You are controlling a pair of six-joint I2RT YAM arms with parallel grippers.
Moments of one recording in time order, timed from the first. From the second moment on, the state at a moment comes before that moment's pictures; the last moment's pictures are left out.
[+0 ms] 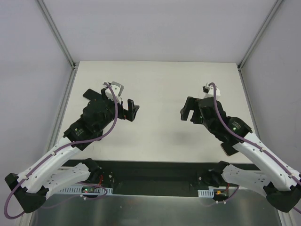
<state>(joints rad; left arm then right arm) -0.73 0.82 0.89 -0.29 -0.17 -0.16 0.78 0.93 1.07 -0.76 0.44 0.63</state>
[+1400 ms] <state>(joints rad) -0.73 0.81 0.89 -0.29 -0.17 -0.16 -0.15 1.43 0.95 -1.05 0.54 1.01</state>
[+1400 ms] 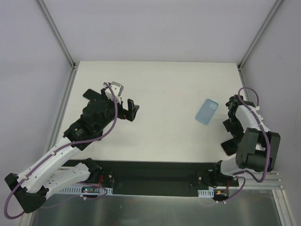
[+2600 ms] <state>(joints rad) -0.73 0.88 0.89 -0.29 -0.17 -0.18 -0.46 1.50 0.83 -0.73 0.39 0.71</state>
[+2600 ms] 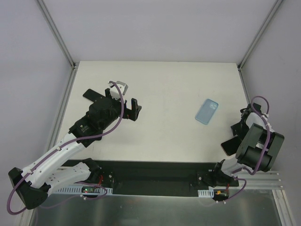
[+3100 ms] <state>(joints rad) -0.73 0.88 0.89 -0.29 -0.16 -0.18 -0.49 1.45 0.79 -0.73 0.40 0.70</state>
